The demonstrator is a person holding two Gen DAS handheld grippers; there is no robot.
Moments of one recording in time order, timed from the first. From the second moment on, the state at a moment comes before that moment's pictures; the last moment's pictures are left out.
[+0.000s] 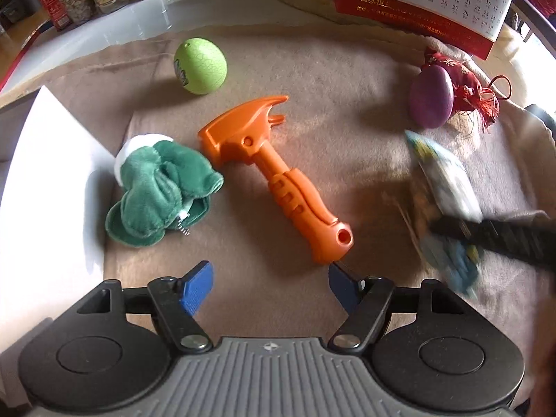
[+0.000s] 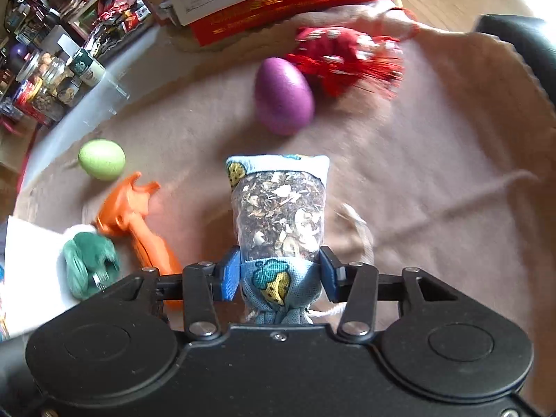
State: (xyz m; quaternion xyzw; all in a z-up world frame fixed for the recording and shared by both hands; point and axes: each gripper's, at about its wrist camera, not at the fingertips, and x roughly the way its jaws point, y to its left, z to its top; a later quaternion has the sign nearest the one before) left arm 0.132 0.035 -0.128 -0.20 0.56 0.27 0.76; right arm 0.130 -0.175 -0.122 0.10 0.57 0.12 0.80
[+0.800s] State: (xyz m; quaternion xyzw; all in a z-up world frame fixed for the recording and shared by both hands) left arm 0.182 0.040 -0.161 -0.21 0.56 0.27 0.75; right arm 0.084 -0.210 -0.142 0.13 0.59 0.11 0.79
